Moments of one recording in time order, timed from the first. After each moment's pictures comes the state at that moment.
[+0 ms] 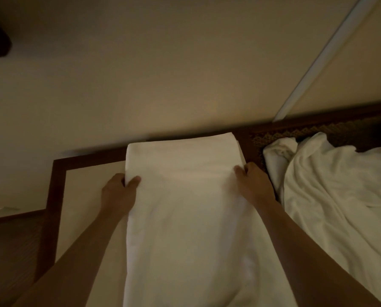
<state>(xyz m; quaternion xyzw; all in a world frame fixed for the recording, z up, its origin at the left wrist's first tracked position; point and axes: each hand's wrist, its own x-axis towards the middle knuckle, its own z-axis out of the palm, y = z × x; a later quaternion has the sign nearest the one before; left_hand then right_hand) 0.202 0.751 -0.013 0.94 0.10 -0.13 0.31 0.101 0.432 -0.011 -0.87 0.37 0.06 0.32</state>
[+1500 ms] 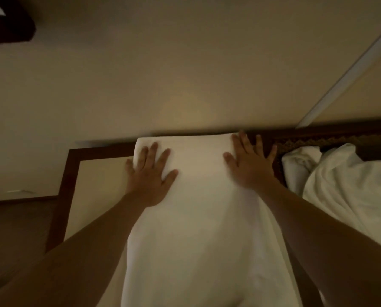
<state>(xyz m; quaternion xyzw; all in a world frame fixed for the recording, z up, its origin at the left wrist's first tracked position) 0.225 0.727 -0.043 0.98 -0.17 -0.13 0.03 0.176 0.426 -0.039 -0.98 0.16 0.11 0.10</state>
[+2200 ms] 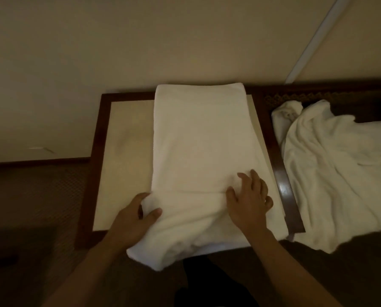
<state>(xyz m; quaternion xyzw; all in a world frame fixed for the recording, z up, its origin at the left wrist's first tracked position) -0.082 0.877 -0.002 0.88 0.01 -0.29 0.37 -0.135 0.580 0.003 -0.92 0.30 0.06 0.23</state>
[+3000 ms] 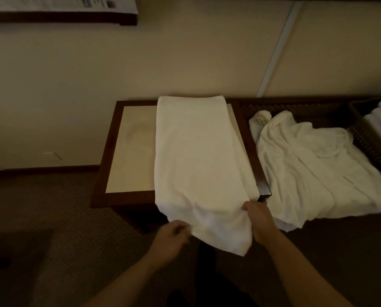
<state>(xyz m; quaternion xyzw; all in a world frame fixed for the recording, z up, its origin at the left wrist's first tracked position) -0.288 0.830 0.019 0.77 0.02 -0.32 0.55 -0.305 0.577 0.066 -0.60 0.49 0.08 0.62</state>
